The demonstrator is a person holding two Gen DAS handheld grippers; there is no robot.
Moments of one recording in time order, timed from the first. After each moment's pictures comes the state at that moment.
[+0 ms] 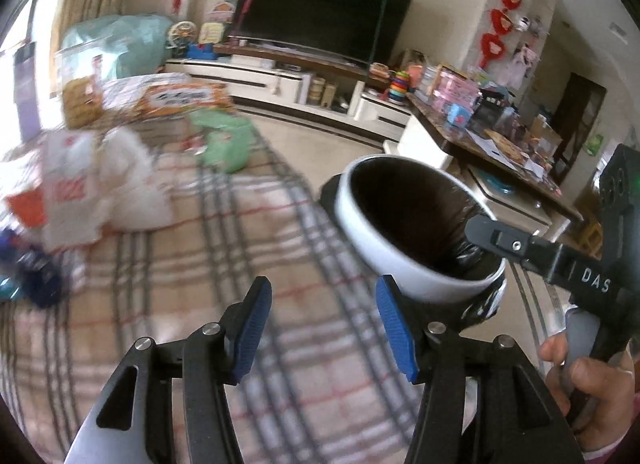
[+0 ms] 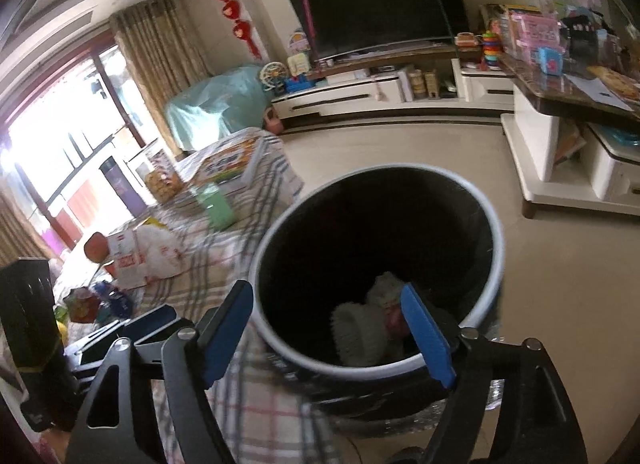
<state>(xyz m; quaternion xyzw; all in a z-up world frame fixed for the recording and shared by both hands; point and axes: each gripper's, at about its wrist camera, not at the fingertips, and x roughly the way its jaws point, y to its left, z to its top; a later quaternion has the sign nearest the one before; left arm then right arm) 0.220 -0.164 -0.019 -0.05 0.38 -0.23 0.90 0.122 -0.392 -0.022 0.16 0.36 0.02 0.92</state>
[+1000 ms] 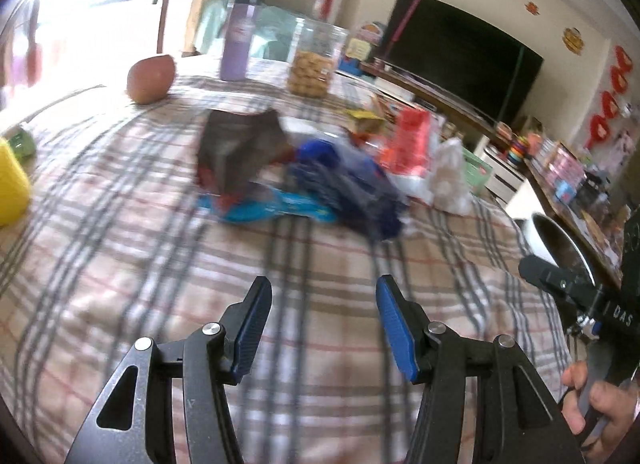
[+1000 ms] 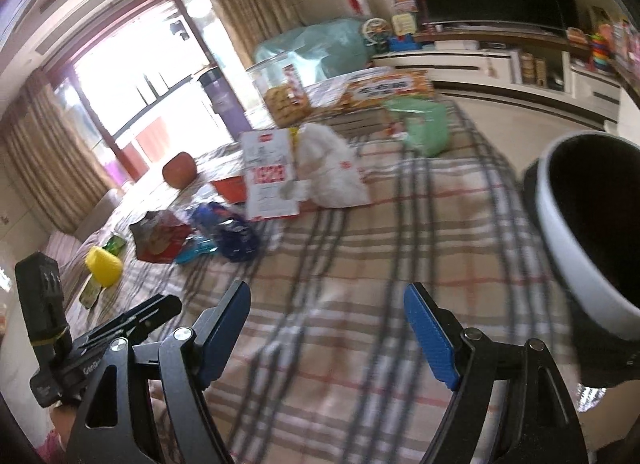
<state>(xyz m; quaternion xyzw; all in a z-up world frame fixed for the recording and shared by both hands) 0.123 0.039 -0.009 -0.14 0.37 -0.03 0.92 0.148 -0.207 -0.047 0.11 0.40 0.18 0.89</state>
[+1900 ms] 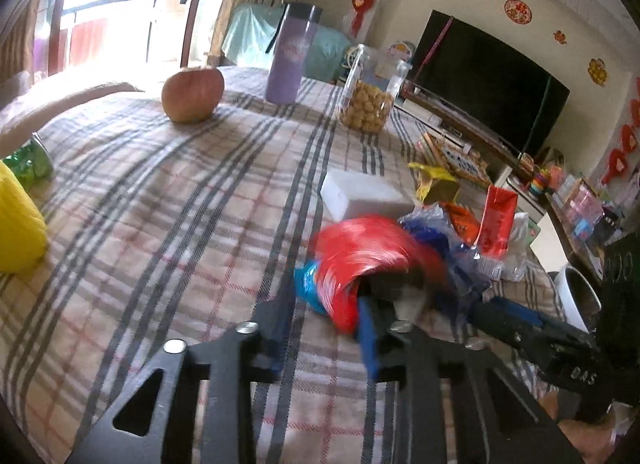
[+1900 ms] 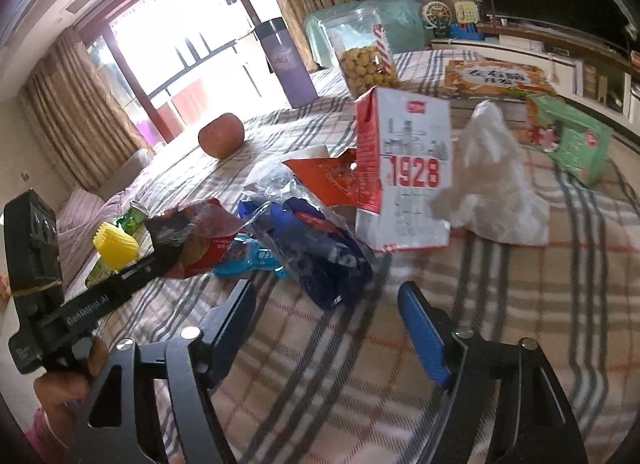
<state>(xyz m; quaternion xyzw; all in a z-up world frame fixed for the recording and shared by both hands) 0.184 0.103 -0.015 -0.16 0.35 -0.01 0.92 0.208 -0.103 -0.068 0.07 0.42 0.25 0.87</state>
